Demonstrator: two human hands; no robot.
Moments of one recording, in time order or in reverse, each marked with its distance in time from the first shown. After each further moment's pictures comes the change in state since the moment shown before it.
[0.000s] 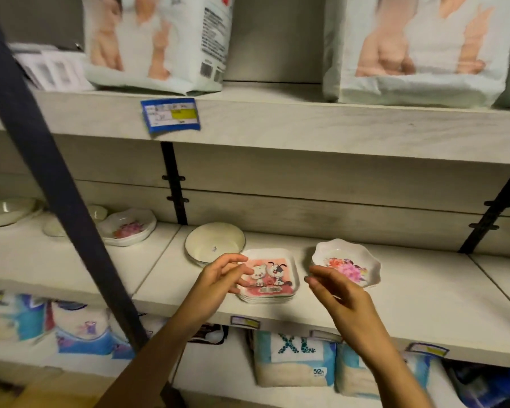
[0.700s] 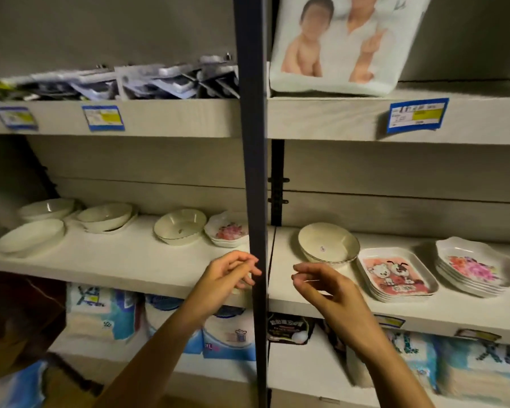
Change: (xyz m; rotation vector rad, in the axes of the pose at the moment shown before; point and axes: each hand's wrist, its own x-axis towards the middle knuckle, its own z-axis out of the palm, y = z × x) left_hand -0.051 -0.022 -0.294 0.092 -0.060 0.018; right_hand -0.010 -0.113 0.290 0.090 -0.092 -0.046
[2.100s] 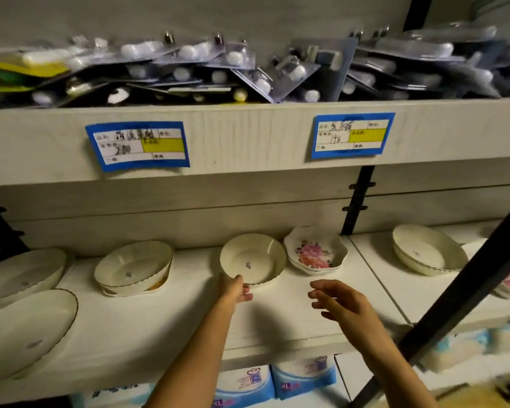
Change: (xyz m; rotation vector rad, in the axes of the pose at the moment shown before) left_hand 0.219 -0.220 -0.285 -0.219 0.106 -0.615; right_hand 0.166 -0.022 0.311 0.032 0.287 0.362
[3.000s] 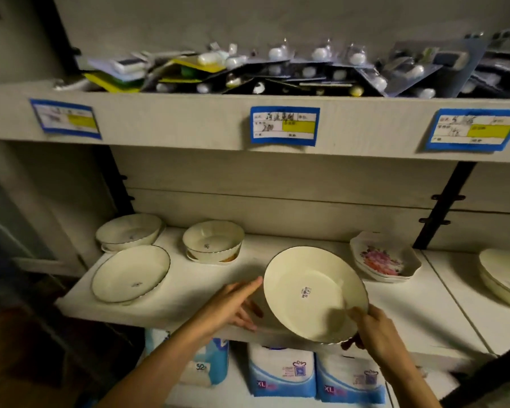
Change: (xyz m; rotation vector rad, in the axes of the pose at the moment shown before) left_hand -0.170 0.007 -0.143 0.235 -0.201 0.159; right_hand -0.027 -0.008 0.066 -0.278 -0.075 0.197
